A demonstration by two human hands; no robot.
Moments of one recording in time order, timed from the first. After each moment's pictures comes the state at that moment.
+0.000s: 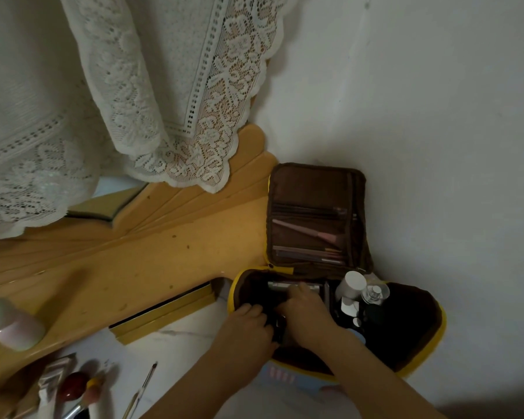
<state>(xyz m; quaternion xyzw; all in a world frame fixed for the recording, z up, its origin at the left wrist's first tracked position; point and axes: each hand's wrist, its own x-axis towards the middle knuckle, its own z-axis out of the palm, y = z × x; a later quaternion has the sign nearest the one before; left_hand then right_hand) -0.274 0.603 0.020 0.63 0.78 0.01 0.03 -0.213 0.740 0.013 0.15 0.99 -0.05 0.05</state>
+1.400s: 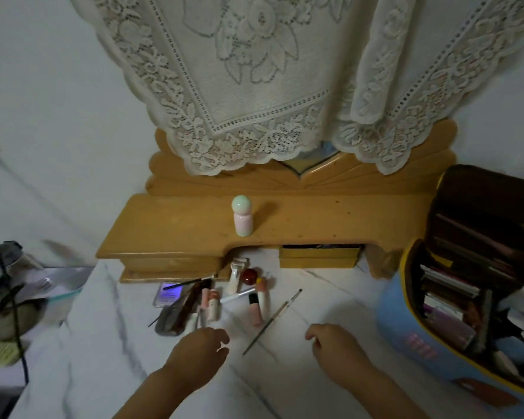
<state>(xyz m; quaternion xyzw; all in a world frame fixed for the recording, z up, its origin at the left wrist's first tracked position) -0.231 0.282 0.005 0.14 0.96 0.14 0.22 -0.193 0.528 -0.003 0.06 0.95 -0.22 0.19</state>
